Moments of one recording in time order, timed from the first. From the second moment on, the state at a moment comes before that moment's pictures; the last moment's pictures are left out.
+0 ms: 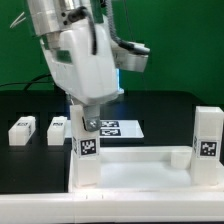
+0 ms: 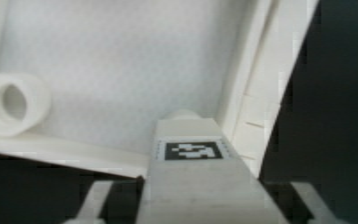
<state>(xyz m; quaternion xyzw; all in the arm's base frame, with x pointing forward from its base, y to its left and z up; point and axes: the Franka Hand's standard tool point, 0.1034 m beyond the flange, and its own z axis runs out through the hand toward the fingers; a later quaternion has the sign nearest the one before) 0.628 -0.053 0.108 -0.75 0.65 0.04 0.10</state>
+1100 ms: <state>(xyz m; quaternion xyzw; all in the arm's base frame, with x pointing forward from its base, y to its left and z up) 0.623 -0.054 0.108 -0.96 0.27 0.01 0.10</state>
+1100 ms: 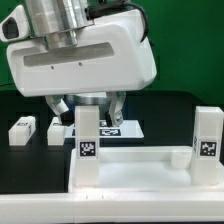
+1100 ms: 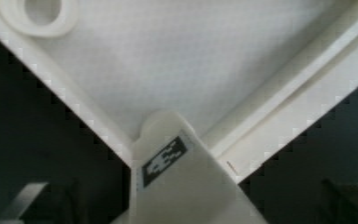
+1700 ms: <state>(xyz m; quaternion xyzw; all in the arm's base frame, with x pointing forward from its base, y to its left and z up) 0.637 -0.060 0.109 -1.00 0.07 -0.04 0.04</state>
